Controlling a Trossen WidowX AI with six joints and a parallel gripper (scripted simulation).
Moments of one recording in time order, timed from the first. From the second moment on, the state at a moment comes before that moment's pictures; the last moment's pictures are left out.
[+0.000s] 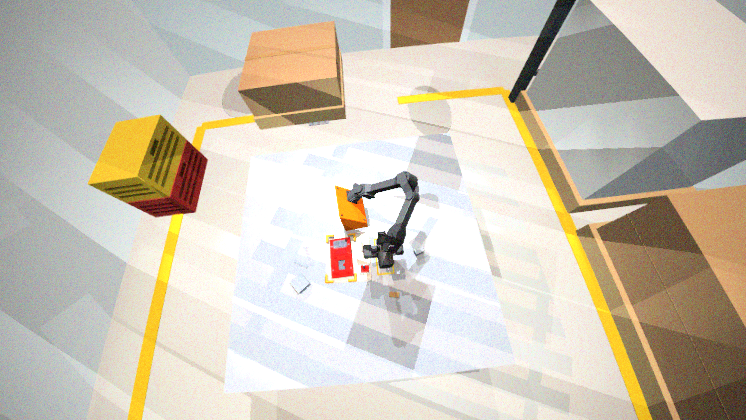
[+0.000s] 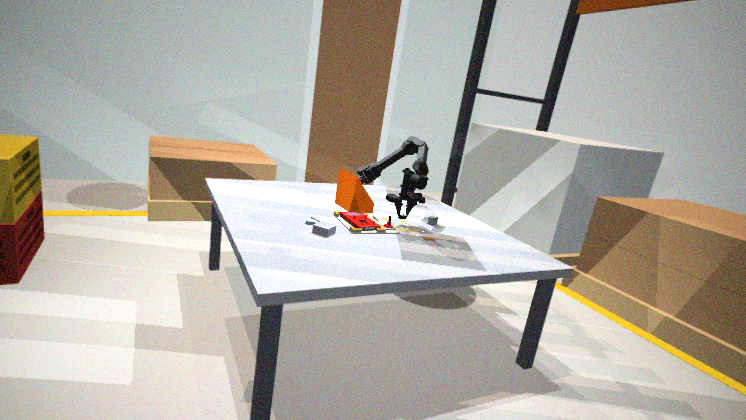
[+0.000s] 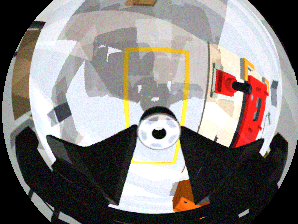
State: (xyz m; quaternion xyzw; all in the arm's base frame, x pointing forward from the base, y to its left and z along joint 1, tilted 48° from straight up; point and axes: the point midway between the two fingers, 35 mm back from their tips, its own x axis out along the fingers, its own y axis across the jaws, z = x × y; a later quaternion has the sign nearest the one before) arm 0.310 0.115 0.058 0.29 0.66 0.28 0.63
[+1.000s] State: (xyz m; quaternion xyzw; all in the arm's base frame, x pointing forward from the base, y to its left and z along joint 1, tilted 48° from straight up) arm 0.308 0.103 0.069 0.29 0.66 0.28 0.63
